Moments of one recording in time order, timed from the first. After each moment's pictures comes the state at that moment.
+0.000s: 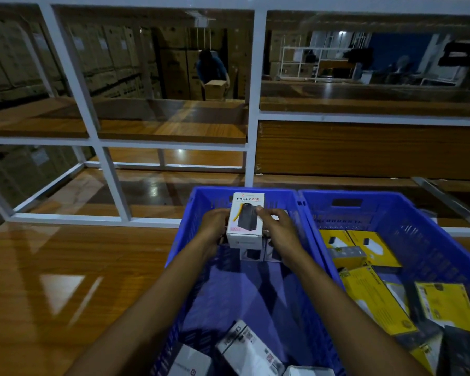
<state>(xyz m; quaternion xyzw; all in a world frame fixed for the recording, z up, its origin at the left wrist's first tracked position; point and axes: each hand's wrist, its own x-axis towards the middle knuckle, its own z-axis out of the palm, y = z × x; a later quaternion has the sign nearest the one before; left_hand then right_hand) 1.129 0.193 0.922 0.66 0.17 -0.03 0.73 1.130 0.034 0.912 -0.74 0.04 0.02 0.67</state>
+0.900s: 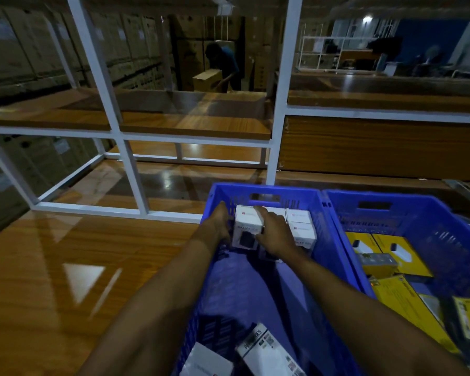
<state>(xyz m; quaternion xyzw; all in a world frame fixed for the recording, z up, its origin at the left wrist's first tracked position) 1.204 0.236 0.879 0.57 0.31 -0.15 0.75 1.188 0.079 0.858 -0.95 -0.16 -0.04 0.25</state>
